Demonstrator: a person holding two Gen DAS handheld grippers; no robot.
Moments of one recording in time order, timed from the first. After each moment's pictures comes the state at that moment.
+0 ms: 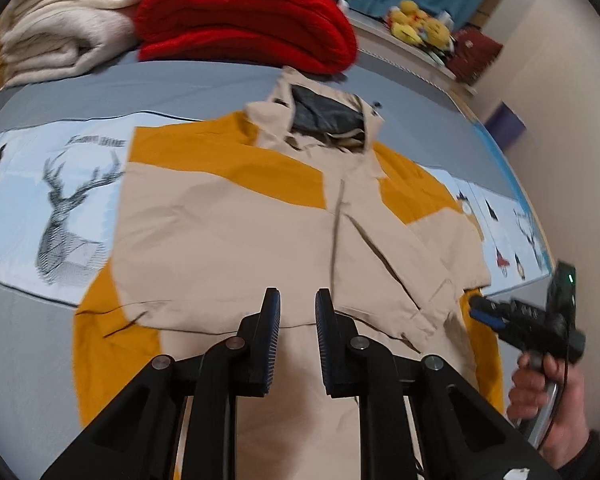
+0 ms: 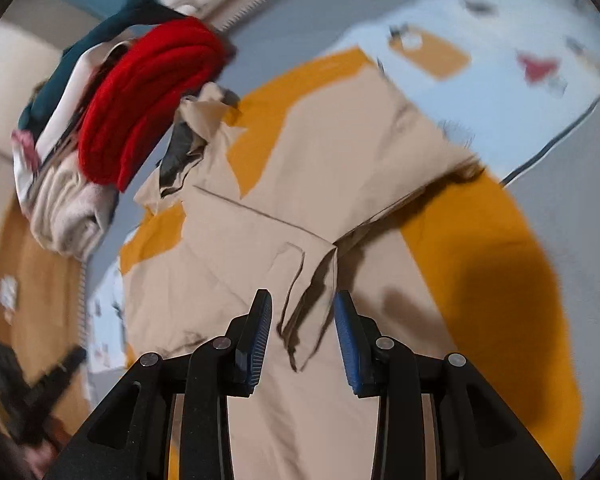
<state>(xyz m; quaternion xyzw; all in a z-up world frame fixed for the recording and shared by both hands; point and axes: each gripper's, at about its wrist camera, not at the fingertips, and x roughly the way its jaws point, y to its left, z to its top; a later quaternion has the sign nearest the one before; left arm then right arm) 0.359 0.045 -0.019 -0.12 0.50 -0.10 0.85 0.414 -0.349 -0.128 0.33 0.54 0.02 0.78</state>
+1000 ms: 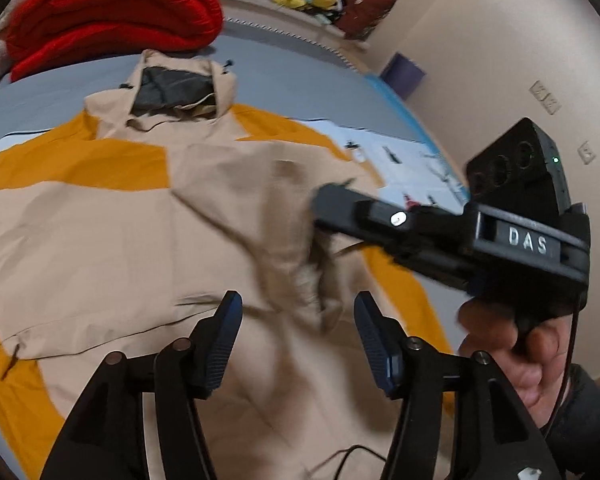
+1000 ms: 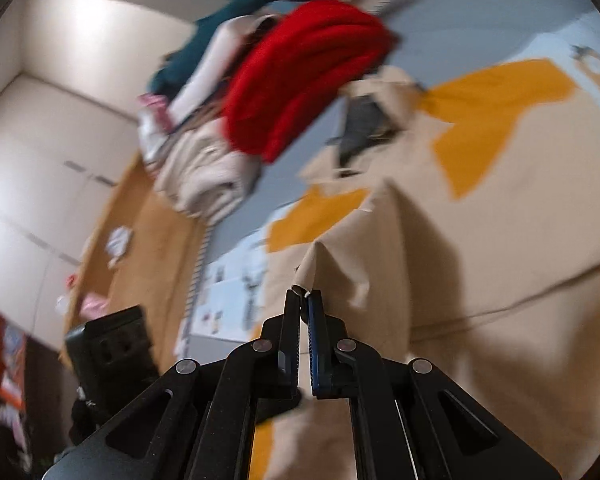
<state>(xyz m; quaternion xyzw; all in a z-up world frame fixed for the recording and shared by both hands) 0.351 -0.039 -0.028 -0.11 0.49 -0.30 0.81 0.435 -0.241 -0.077 0.36 0.43 0.30 0.77</state>
